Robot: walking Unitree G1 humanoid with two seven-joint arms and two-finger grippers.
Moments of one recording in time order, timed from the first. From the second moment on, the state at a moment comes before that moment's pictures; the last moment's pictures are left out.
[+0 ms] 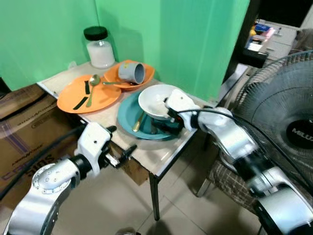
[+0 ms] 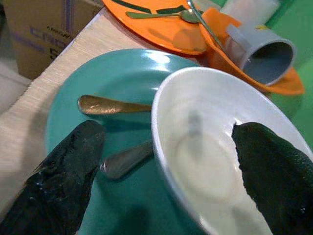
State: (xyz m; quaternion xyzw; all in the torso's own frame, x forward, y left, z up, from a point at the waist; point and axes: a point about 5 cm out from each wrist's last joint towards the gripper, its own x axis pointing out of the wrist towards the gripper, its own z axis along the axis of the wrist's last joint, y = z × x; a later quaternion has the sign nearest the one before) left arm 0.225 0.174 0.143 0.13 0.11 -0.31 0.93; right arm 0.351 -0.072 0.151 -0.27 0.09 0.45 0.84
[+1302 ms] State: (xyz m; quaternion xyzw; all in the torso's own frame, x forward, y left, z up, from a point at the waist) left arm 0.221 0.172 0.142 0.14 0.12 -0.34 0.92; right arm 0.365 -0.062 0.124 -0.32 0.12 0.43 0.84
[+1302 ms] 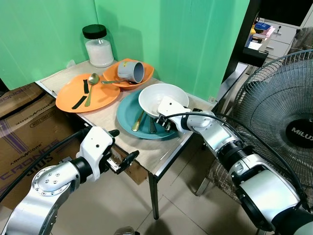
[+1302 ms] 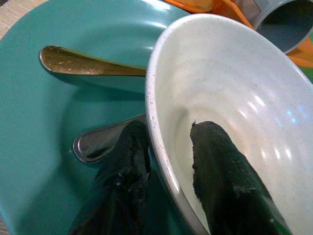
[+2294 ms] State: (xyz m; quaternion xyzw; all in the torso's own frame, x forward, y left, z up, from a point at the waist) left arm 0.231 0.163 0.147 0.14 0.10 -0.35 0.92; right arm 0.364 -0.066 0.160 -0.31 -0.01 0.41 0.86
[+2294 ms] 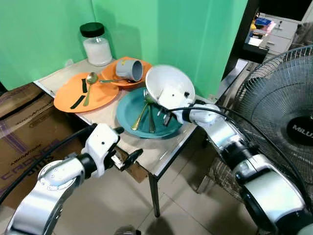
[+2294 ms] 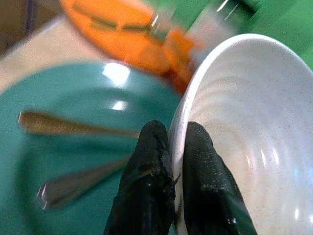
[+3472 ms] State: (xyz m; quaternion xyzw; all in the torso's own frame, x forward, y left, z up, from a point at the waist) left arm 0.240 0.134 0.153 0.08 -0.02 -0.18 0.98; right arm 0.243 -0.171 0.171 -0.16 -0.01 0.07 0.98
